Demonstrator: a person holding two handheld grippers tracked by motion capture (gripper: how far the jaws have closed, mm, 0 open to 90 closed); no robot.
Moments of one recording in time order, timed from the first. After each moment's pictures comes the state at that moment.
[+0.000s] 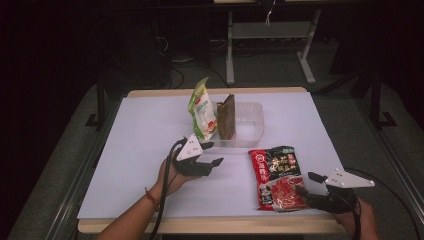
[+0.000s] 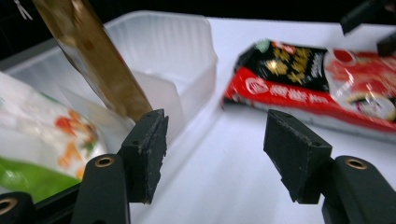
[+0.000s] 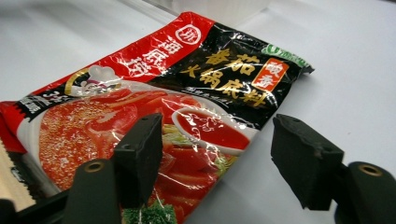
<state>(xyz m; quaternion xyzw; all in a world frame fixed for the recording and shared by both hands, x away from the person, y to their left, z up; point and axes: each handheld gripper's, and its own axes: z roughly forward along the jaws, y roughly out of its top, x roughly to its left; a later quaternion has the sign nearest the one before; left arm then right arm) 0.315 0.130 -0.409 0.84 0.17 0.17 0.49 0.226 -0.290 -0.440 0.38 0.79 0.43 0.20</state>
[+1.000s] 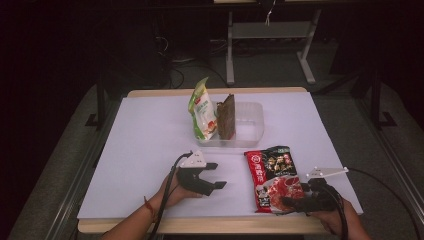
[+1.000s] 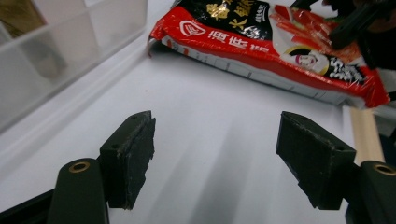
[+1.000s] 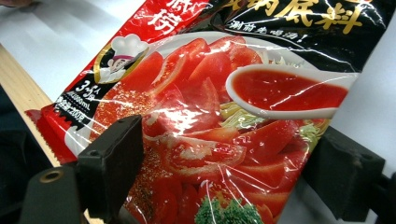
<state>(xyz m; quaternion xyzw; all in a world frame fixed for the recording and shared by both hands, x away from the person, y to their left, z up) 0.308 0.120 -0.445 0.85 0.20 0.02 0.48 0.240 -0.257 -0.449 0.45 0.81 0.38 0.03</state>
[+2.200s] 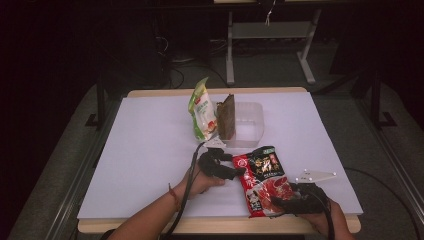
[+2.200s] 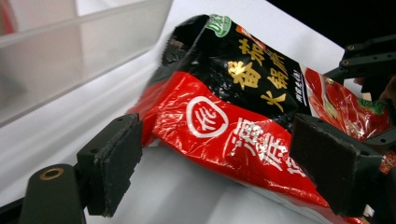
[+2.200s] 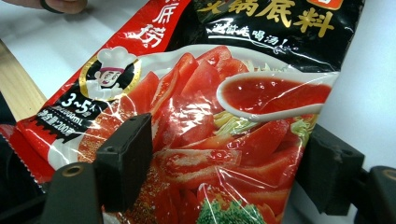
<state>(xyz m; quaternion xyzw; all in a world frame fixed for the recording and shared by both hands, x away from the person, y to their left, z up) 0.346 0.072 -0.449 0.82 0.31 -0.01 0.48 0.236 -0.232 -0.456 0.42 0.81 0.41 0.06</state>
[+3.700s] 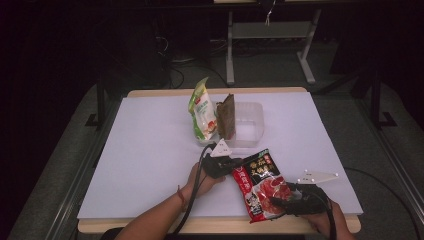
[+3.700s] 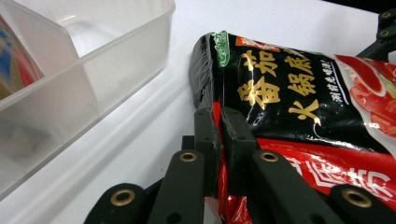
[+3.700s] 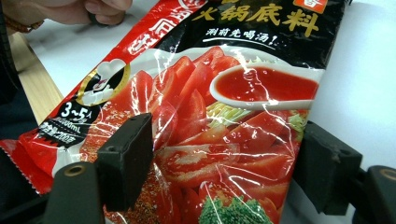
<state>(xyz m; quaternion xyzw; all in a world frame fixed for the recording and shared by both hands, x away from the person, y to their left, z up) 0.339 0.058 -0.453 0.84 0.23 0.08 0.48 0.236 -0.235 -0.459 0.39 0.81 0.44 0.05</state>
